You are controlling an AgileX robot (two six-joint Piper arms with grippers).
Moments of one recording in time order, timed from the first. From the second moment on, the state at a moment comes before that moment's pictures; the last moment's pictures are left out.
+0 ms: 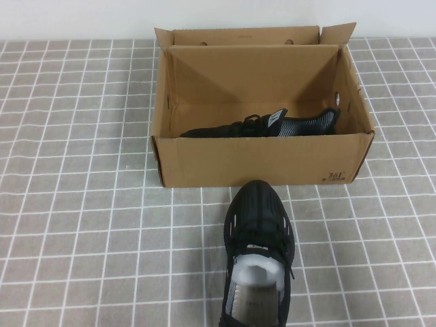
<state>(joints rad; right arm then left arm) -0.13 -0.01 0.03 -0.08 -0.49 0.02 0.01 -0.01 0.03 0.02 0.38 -0.06</state>
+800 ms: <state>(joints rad) -0.13 0.21 -0.34 0.22 0.06 0.17 0.01 -0.01 0.03 0.02 0.38 -0.06</state>
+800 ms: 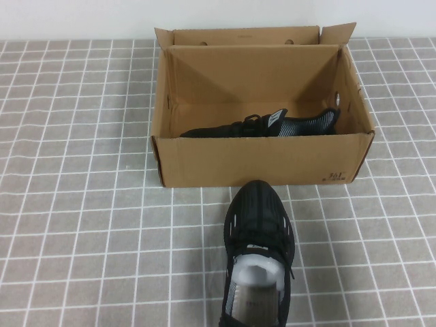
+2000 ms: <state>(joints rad) 0.30 0.89 -0.70 0.74 0.64 -0.87 0.01 -0.01 0.03 0.04 0.38 -0.06</state>
